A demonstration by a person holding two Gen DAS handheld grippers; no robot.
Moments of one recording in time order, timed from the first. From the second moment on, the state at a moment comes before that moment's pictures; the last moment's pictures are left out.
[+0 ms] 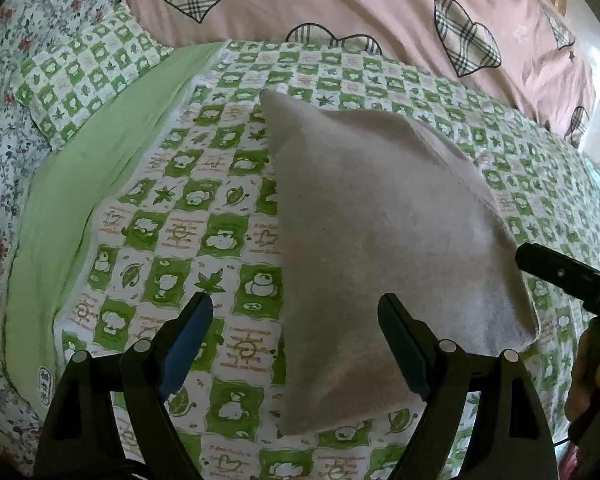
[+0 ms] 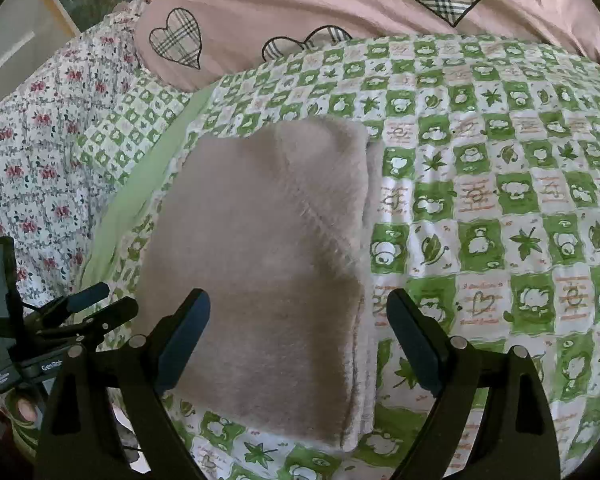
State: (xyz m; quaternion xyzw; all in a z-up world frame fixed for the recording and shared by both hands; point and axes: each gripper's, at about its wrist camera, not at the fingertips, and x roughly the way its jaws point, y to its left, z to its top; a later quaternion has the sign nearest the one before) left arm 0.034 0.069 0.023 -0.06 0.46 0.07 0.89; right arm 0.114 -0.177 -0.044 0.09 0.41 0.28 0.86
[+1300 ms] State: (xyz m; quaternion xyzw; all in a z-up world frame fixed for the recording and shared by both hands) left arm 0.021 0.046 0.033 -0.04 0.43 0.05 0.90; right arm 0.092 -0.161 -0.050 0.06 0.41 0.29 0.86
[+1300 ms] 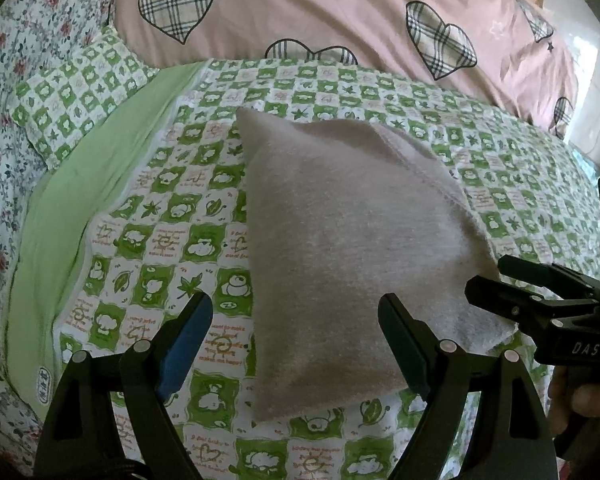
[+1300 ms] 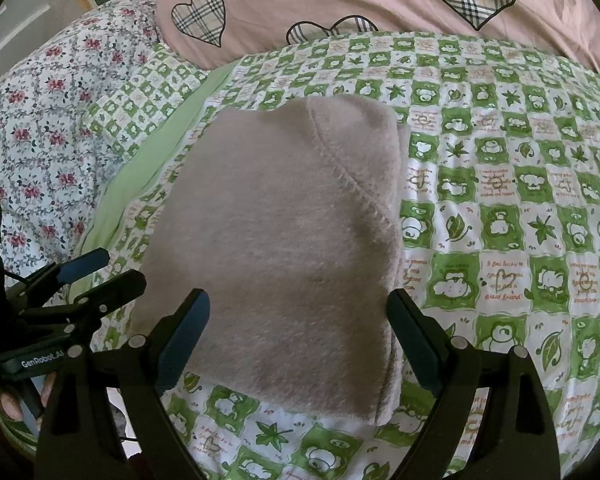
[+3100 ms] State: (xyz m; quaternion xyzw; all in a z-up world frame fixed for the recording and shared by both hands) left arm 0.017 0.041 0.039 -0.04 0.43 0.05 0.90; right arm 0.086 -0.154 -0.041 0.05 0.41 0.30 0.86
